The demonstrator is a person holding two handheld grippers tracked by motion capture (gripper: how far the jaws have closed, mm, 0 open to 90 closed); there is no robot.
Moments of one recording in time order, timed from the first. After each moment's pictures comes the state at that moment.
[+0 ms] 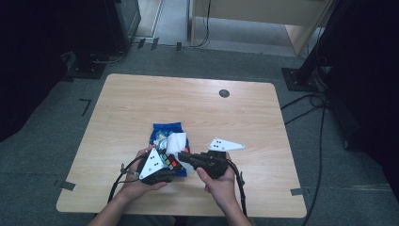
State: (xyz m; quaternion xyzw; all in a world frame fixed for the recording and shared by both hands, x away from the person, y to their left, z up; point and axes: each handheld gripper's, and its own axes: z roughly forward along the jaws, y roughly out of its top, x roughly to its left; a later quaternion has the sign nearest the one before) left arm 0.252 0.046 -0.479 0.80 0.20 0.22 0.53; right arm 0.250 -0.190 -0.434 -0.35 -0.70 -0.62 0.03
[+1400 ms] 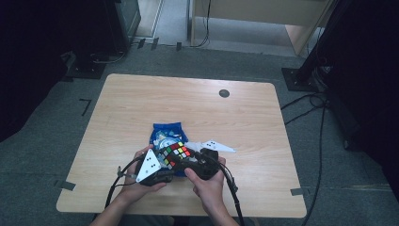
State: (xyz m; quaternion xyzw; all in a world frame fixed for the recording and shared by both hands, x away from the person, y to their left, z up) left arm 0.243 0.046 -0.475 0.78 0.21 0.23 0.54; right arm 0.251 -0.163 -0.450 -0.49 -0.65 -0.58 0.02
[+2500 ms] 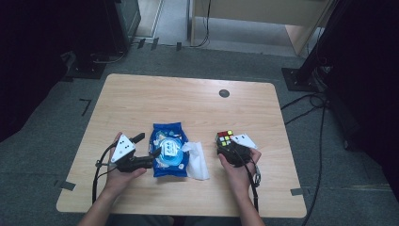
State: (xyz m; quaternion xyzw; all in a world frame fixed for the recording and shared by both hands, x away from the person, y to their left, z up) left arm 0.278 0.108 -0.467 0.73 0.35 0.22 0.54; right arm 0.294 -0.256 -0.498 -0.57 -0.66 -0.39 -0.28
